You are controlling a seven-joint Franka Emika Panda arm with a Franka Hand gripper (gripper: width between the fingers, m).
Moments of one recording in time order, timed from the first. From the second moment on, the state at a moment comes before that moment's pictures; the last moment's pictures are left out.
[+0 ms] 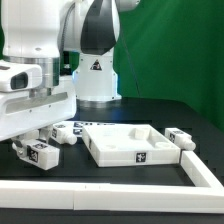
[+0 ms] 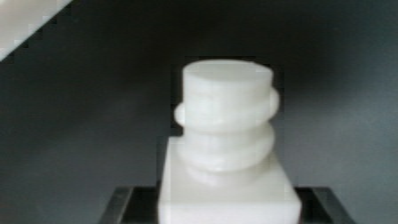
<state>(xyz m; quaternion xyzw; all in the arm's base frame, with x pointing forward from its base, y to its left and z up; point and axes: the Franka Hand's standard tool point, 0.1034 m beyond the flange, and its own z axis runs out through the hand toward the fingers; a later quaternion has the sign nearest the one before) 0.536 -0.138 0.022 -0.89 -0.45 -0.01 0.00</state>
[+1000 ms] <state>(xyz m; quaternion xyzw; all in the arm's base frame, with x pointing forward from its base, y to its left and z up) 0.521 -0.040 0.076 -0.97 -0.25 -0.02 -0.01</state>
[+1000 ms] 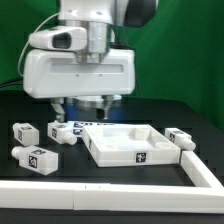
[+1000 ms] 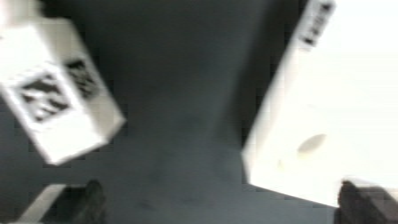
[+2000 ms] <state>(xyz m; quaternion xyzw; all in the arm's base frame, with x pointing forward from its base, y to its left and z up) 0.487 -0.033 0.009 -0.98 -0.17 0.00 0.01</state>
